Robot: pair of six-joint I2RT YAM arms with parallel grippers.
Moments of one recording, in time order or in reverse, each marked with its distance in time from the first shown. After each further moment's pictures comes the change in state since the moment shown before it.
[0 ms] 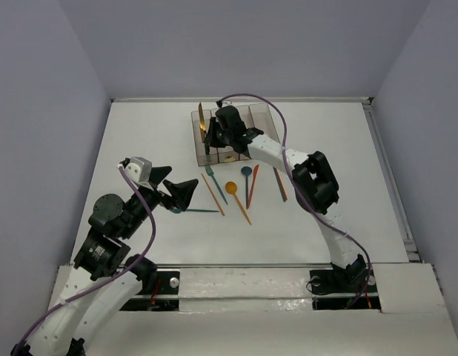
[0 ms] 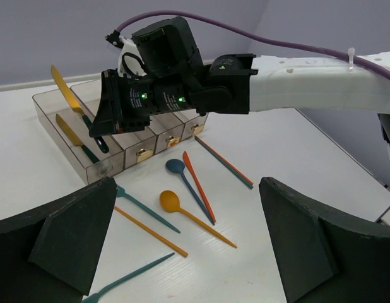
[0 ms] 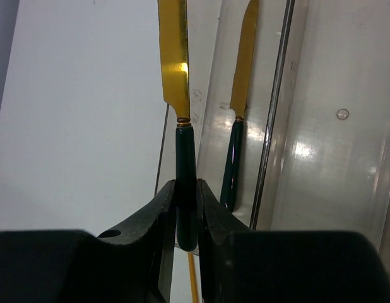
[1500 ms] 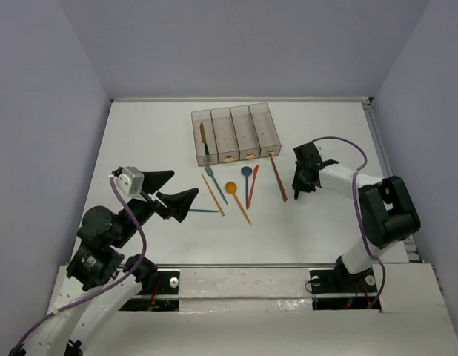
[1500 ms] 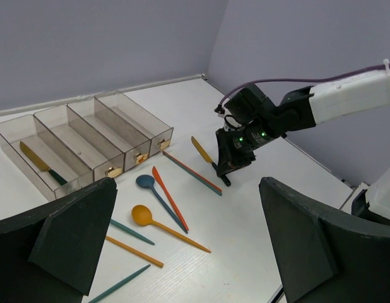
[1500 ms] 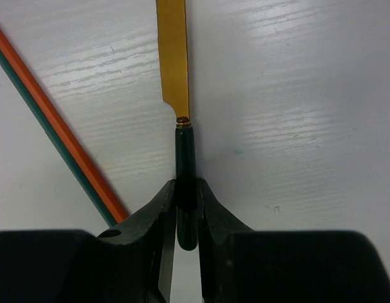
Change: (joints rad) left arm -0.059 -0.089 0.002 0.016 0.066 -0.021; right arm -0.356 -0.679 -1.046 -0.183 0.214 -0.026
